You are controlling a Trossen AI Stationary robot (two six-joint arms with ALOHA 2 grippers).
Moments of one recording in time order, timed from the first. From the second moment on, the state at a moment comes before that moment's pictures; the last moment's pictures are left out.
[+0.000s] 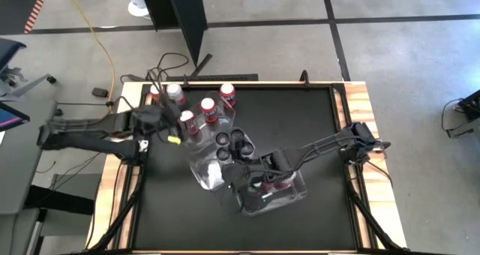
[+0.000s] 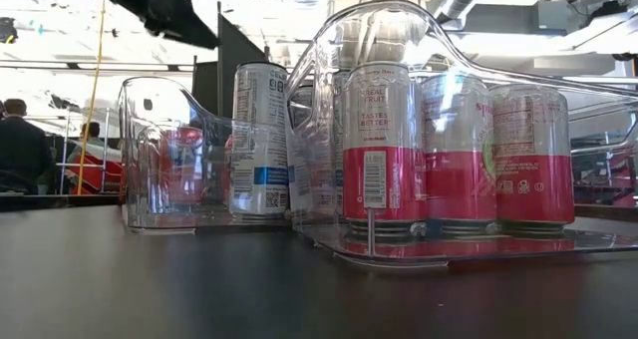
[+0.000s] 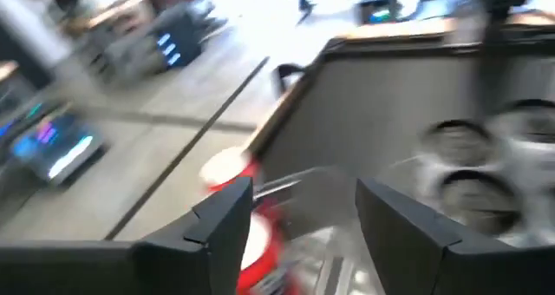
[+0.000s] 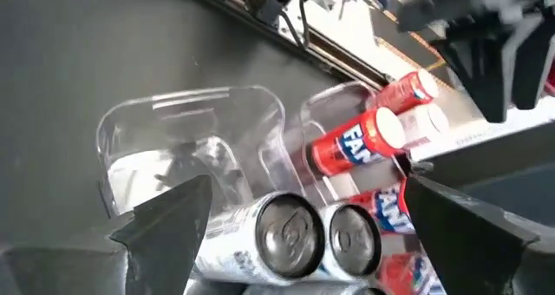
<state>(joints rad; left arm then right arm) 0.07 0.78 0.73 -0.26 -0.53 0.13 0.33 1.94 1.79 -0.55 0.63 -0.27</state>
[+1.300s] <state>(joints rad) 0.83 1.80 1.64 -0.65 0.26 0.53 0.02 1.47 1.59 -0.70 0.31 -0.42</state>
